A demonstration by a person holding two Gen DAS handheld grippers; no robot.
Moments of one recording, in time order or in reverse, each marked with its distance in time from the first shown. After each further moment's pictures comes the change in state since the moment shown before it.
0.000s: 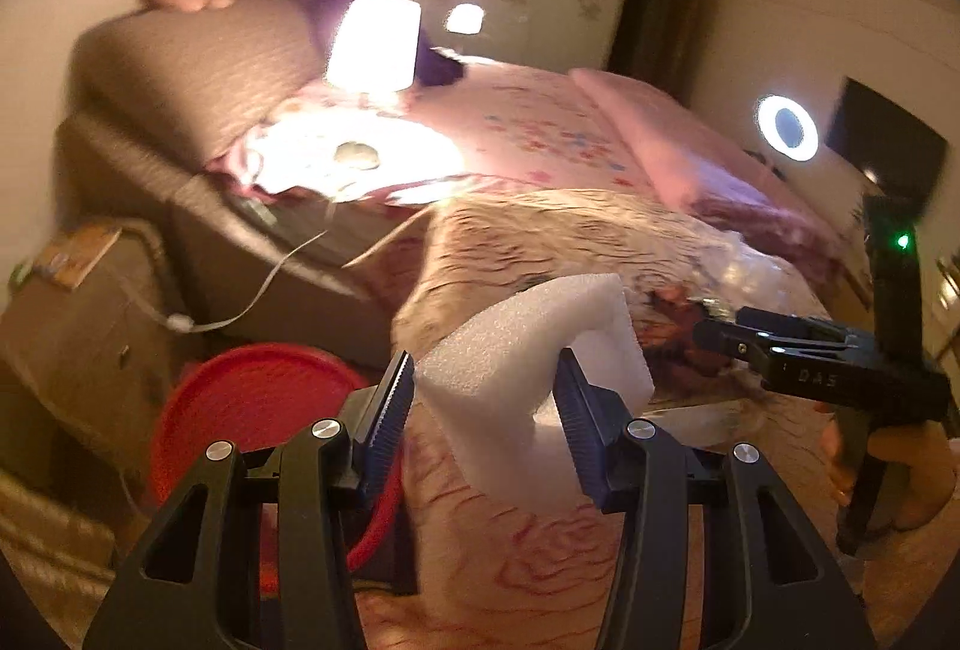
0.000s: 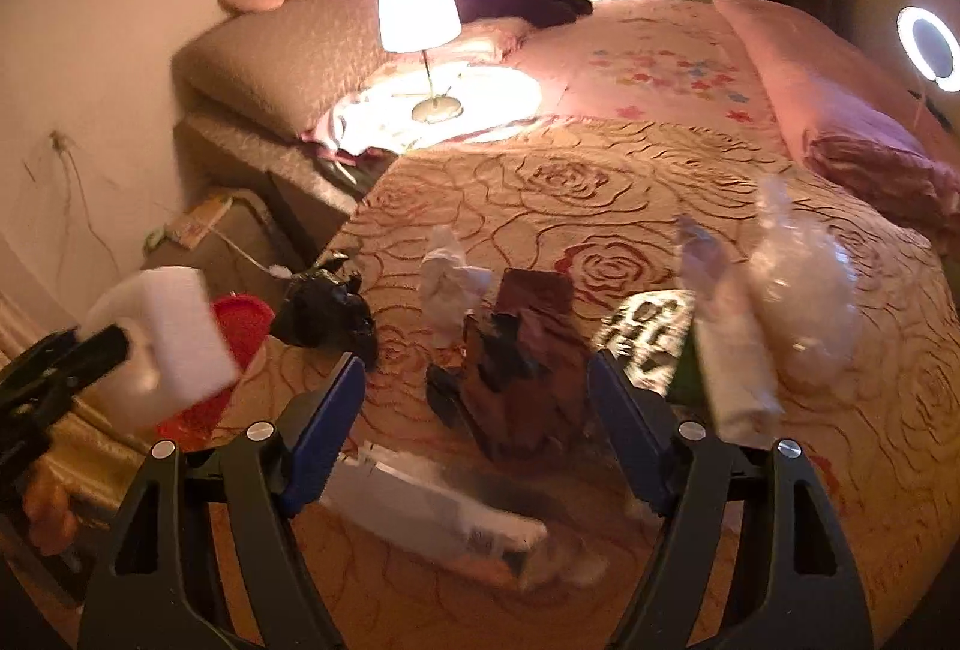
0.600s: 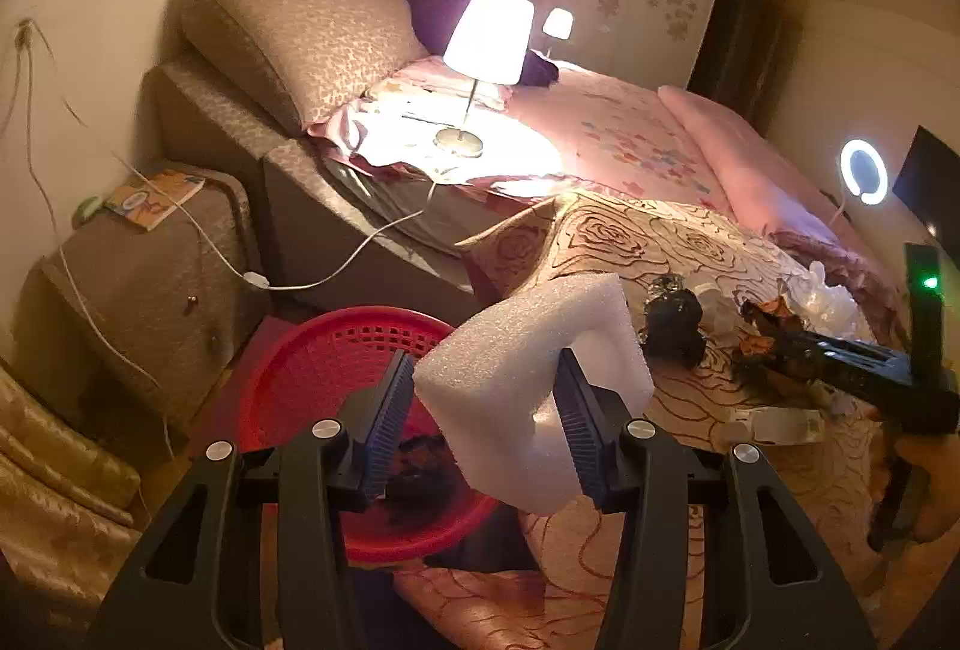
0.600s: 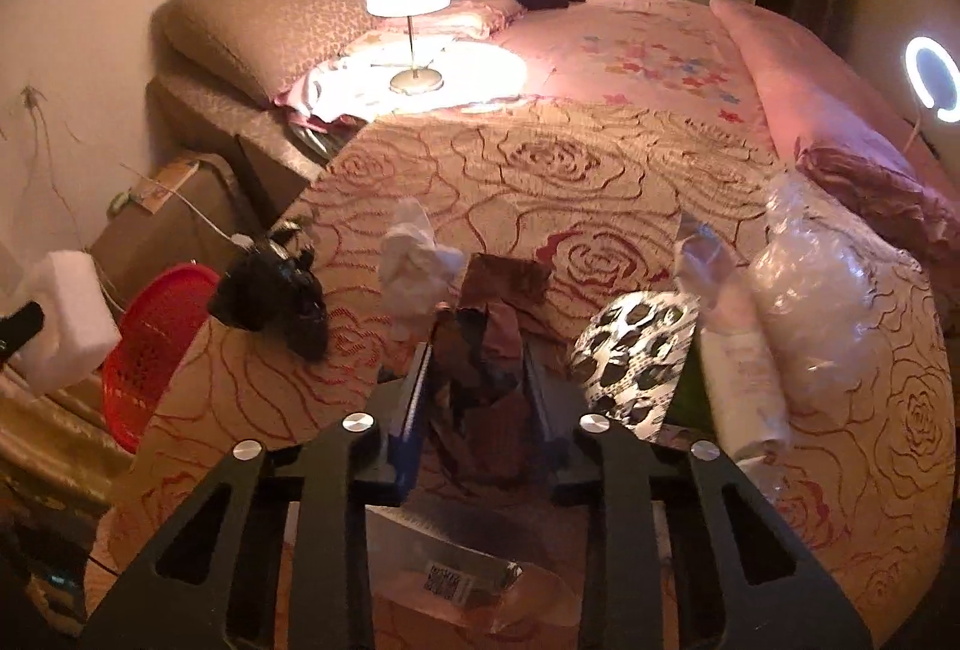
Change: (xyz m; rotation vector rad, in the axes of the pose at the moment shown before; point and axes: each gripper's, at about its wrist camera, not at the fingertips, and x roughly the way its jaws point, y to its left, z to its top) left arm -0.018 0.059 -0.015 -0.119 -0.008 0.140; right arm 0.017 0.003 0.000 -0.053 0.026 -0.086
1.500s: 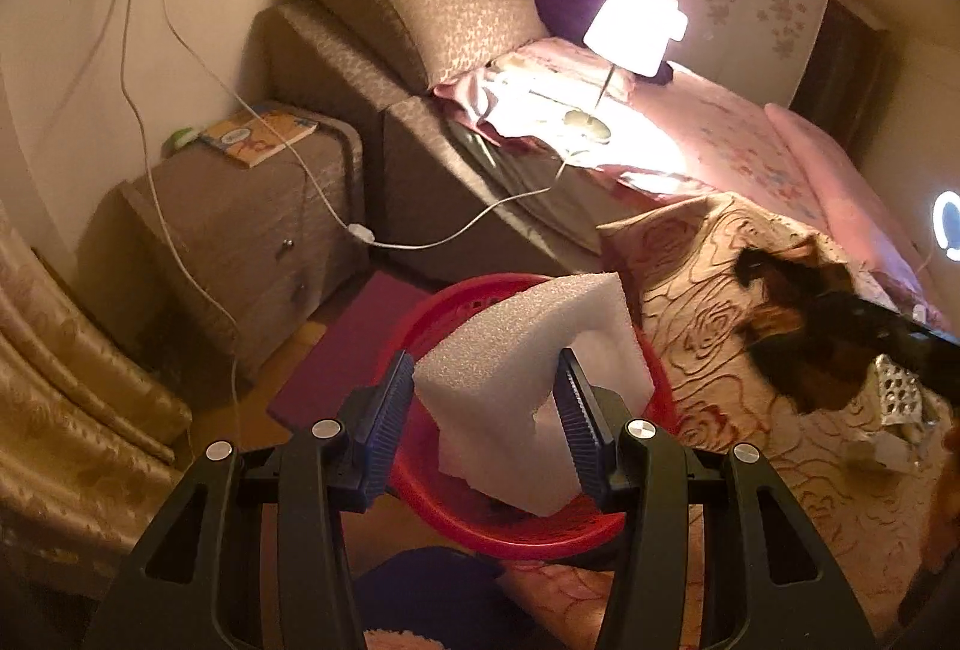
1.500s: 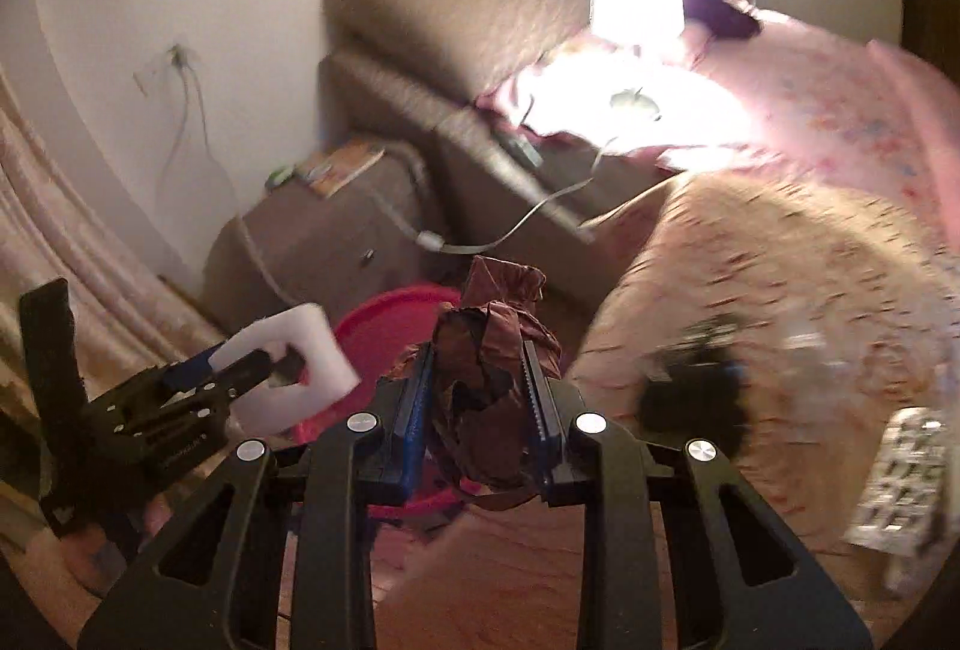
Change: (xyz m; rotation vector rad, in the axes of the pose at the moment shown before) left arm 0.019 0.079 -0.015 -0.150 0.050 0.205; right arm 0.013 0.171 0.033 -0.160 0.028 0.351
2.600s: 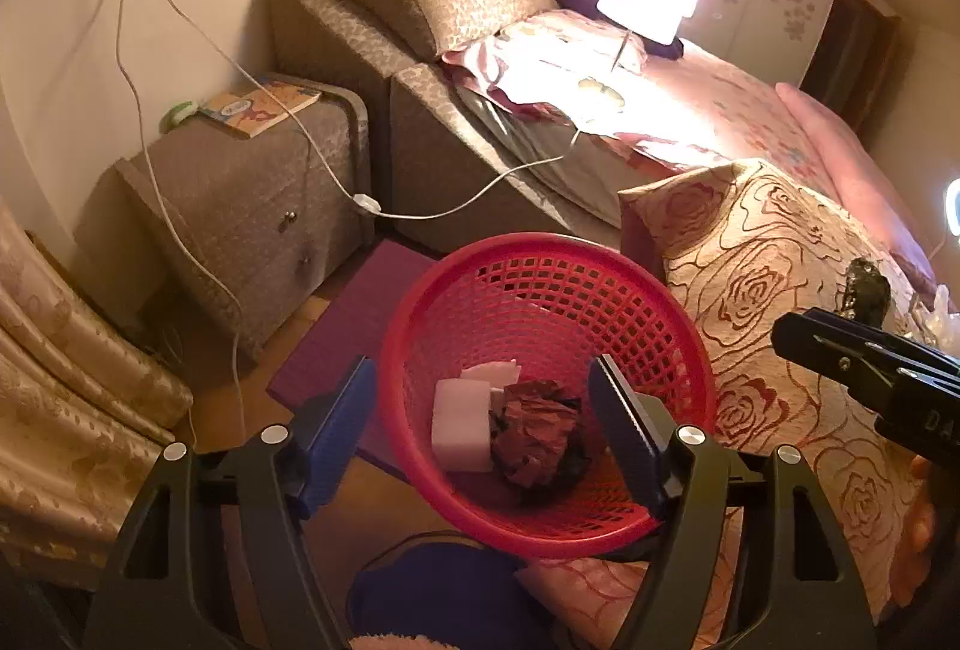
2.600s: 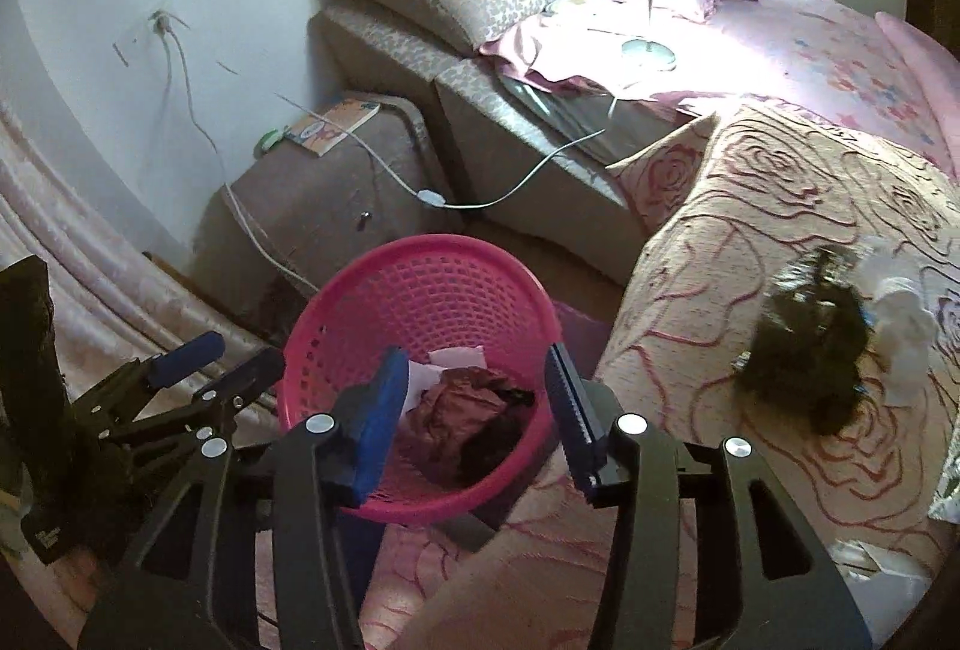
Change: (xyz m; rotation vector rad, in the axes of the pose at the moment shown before) left arm 0.025 0.007 -0.013 0.002 0.052 0.012; right arm 0.042 0.014 -0.022 0.028 0.057 -0.018
